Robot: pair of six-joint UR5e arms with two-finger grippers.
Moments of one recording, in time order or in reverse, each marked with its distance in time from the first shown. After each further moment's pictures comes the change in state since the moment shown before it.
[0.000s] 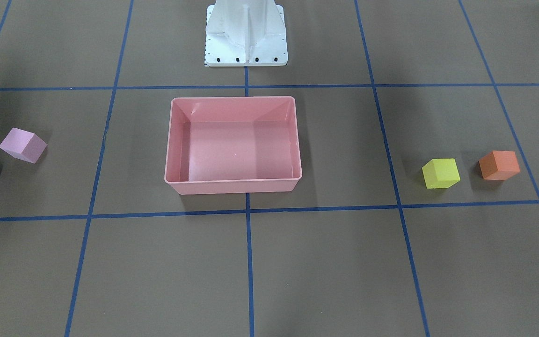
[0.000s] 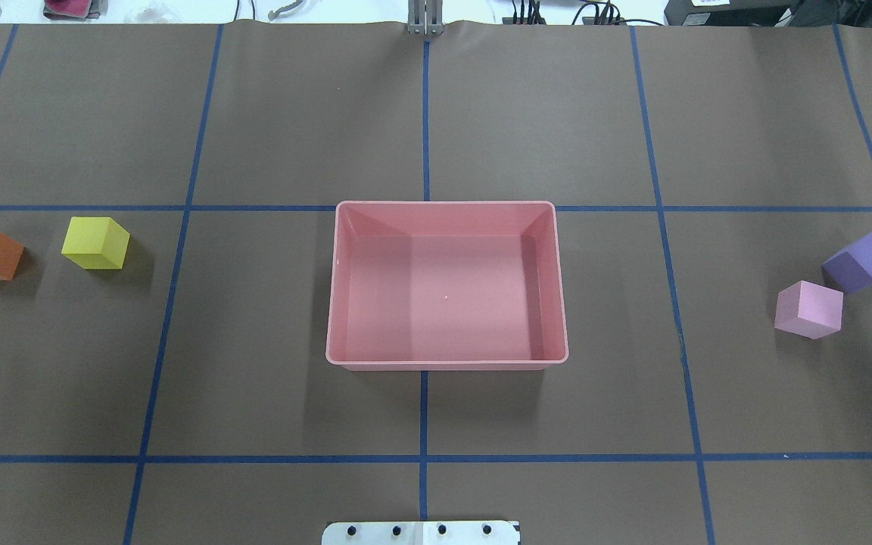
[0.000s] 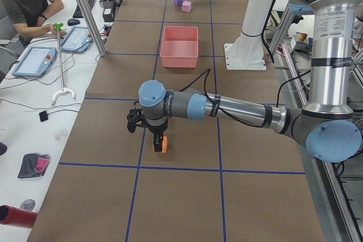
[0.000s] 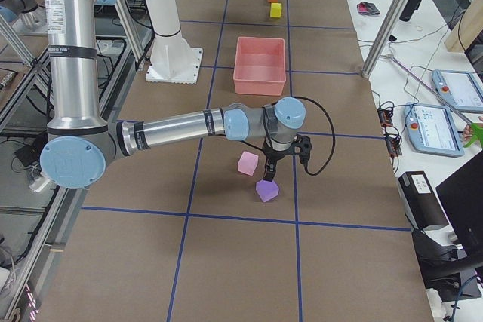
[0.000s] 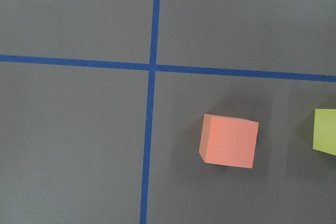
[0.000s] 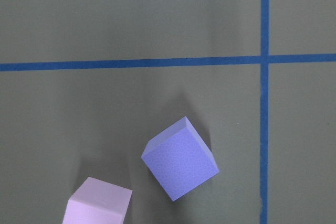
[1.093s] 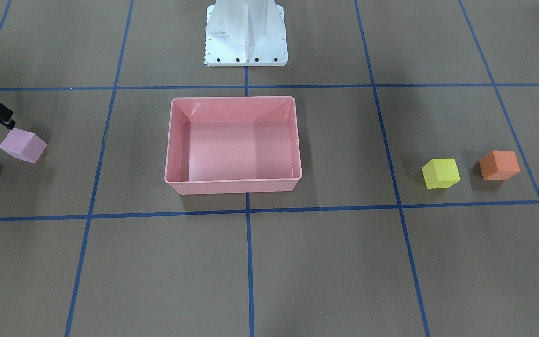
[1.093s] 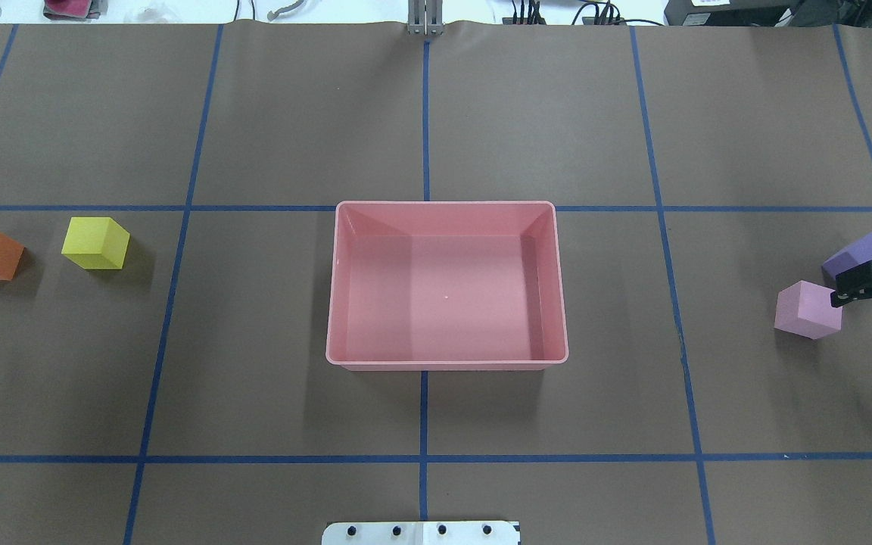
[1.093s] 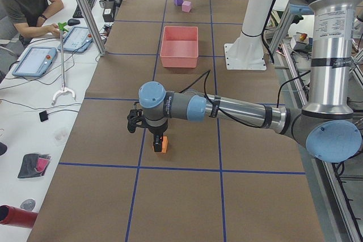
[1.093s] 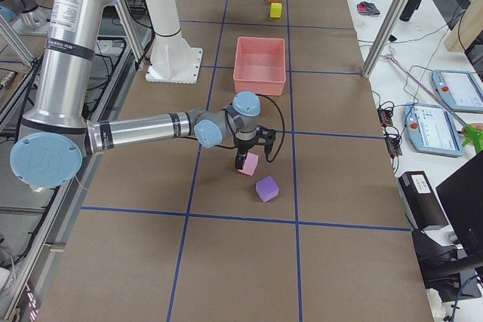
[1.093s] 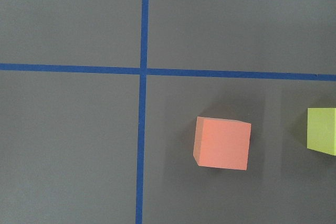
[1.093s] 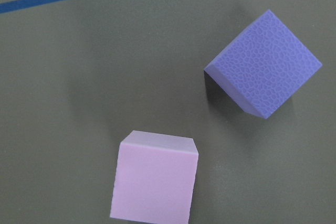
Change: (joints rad) left arm 0.005 0.002 0.012 -0.013 -0.005 0.005; right arm -0.290 -0.219 0.083 0.479 -0.156 0.500
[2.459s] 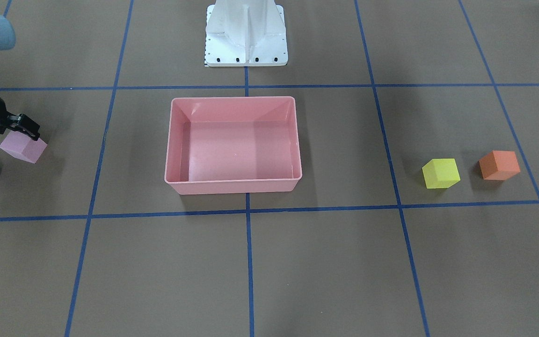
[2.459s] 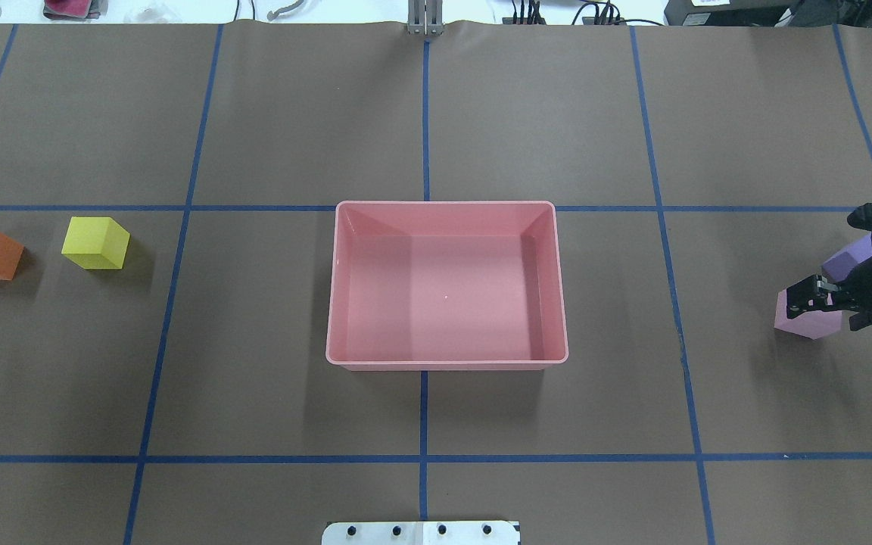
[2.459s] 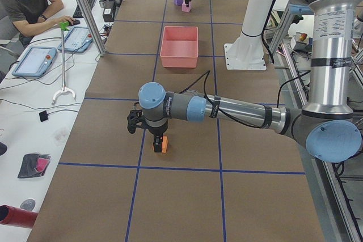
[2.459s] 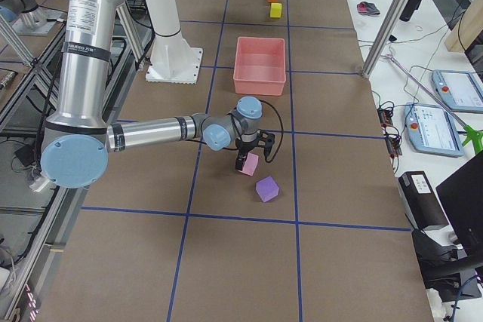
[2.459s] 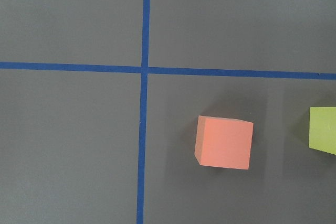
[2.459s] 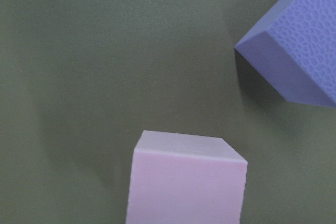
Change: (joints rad) left arm 0.000 0.000 0.001 -0.002 0.001 0.000; right arm -0.122 0.070 -0.089 0.033 -0.071 0.136
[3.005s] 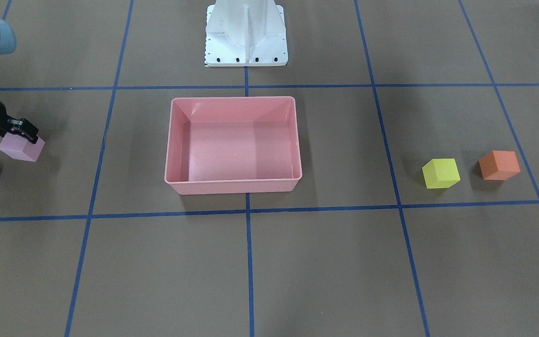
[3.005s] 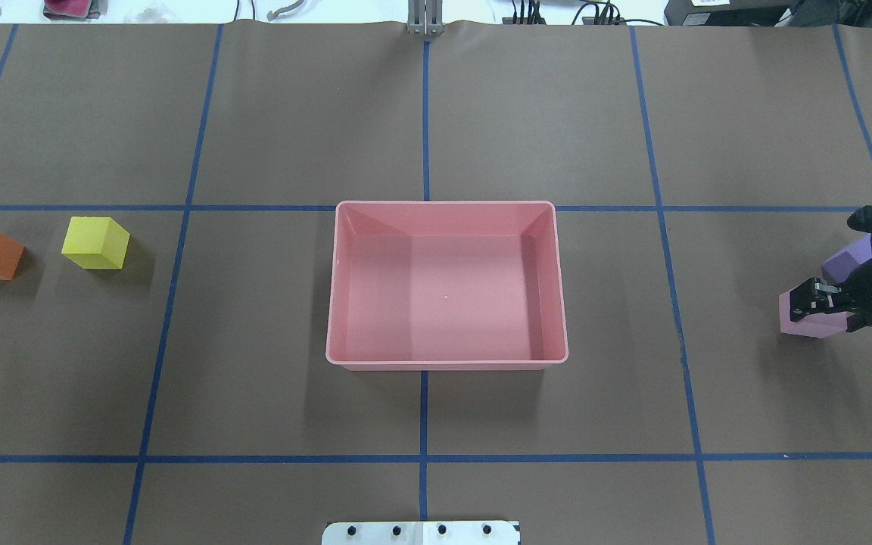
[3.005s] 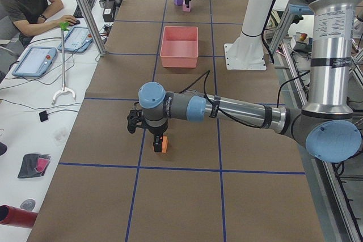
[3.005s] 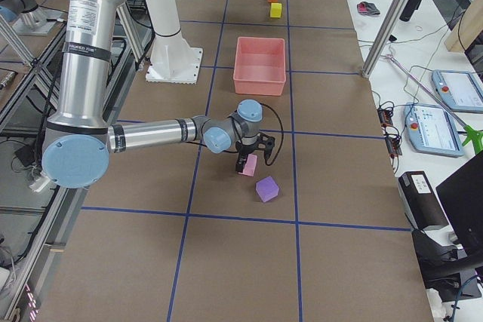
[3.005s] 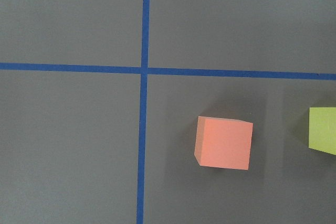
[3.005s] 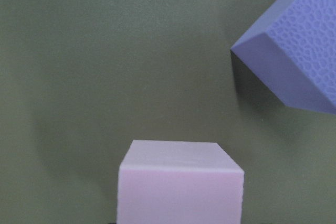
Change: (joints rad) left arm 0.006 -0.001 0.000 0.001 -0.001 -0.004; right arm -0.001 0.002 -0.026 0.016 -0.002 0.000
